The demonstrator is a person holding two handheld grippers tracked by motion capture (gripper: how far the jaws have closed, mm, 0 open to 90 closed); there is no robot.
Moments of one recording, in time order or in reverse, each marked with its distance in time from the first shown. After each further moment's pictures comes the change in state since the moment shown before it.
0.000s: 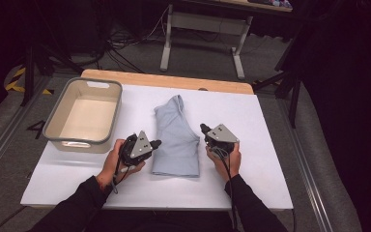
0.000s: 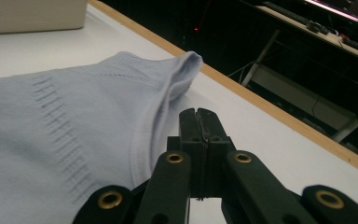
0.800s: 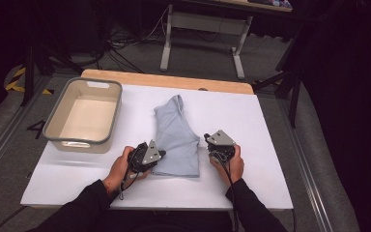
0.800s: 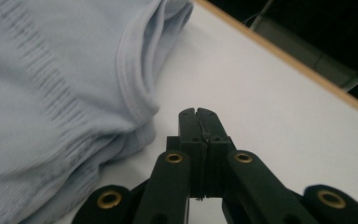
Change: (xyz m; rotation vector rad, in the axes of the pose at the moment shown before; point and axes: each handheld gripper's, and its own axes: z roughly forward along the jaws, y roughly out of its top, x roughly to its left) left arm -0.025 -0.017 0.026 0.129 -0.060 0.043; right arm 0.000 -0.030 0.001 0.185 -0.025 -0.008
